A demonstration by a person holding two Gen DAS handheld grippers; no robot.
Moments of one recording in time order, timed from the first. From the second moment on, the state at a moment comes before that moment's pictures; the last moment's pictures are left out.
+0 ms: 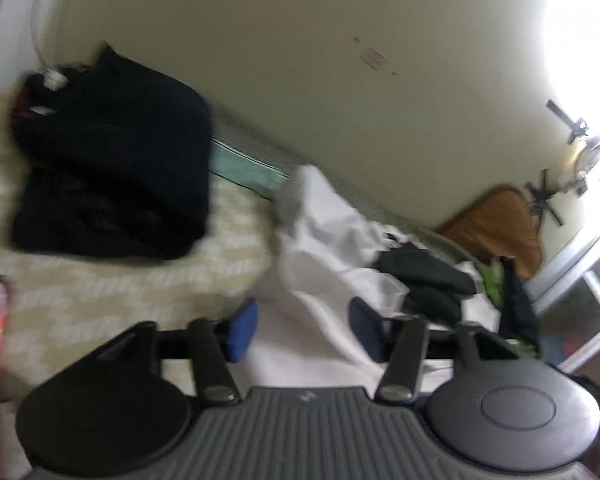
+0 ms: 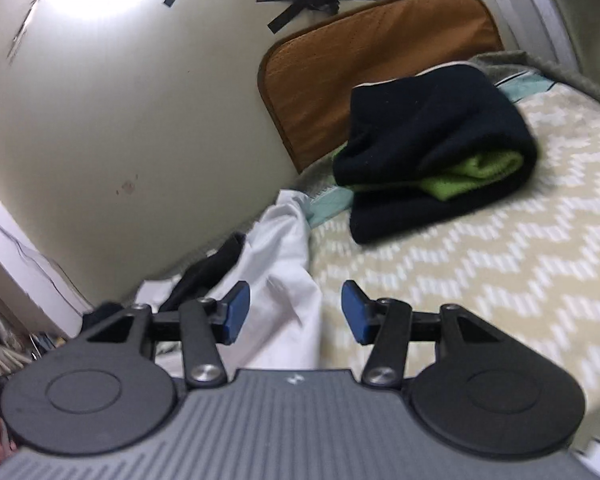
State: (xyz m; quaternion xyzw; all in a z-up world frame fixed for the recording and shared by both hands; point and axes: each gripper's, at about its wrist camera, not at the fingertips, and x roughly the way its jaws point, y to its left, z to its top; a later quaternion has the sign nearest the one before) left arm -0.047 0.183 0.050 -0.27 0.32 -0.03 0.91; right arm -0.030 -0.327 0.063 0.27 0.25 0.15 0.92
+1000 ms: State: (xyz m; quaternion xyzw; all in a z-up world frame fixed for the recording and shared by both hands) left arm -0.089 0.176 0.025 -0.29 0.38 -0.08 0.88; right arm -0.025 -0.279 0.077 0.20 0.30 0.19 0.91
